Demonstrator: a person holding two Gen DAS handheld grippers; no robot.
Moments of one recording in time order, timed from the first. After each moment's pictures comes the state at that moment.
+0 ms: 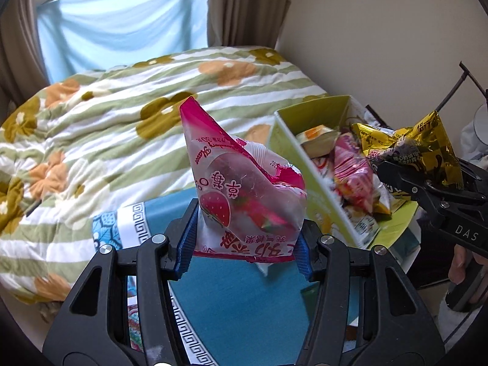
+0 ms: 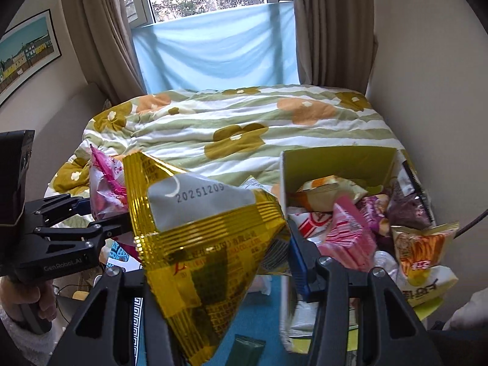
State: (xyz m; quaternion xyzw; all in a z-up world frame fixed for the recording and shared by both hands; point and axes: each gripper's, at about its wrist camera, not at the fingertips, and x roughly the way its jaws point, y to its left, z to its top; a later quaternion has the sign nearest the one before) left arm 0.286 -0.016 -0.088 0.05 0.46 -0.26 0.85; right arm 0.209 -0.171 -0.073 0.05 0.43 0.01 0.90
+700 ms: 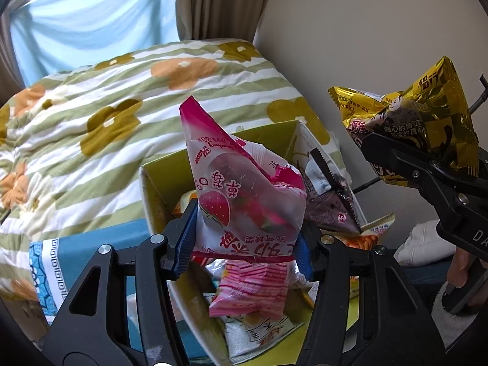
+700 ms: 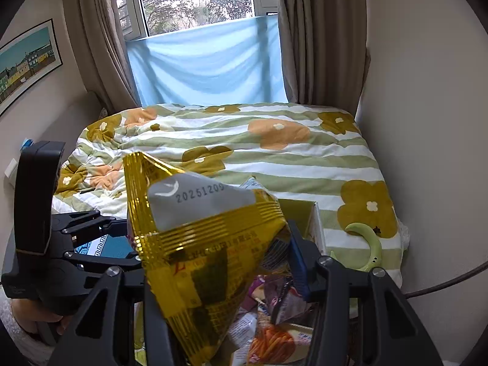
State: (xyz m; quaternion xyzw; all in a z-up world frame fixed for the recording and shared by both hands) left arm 0.346 -0.270 -0.106 0.04 0.49 -0.25 0.83; right arm 0.259 -0.367 -0.045 0.03 0.41 0.05 0.91
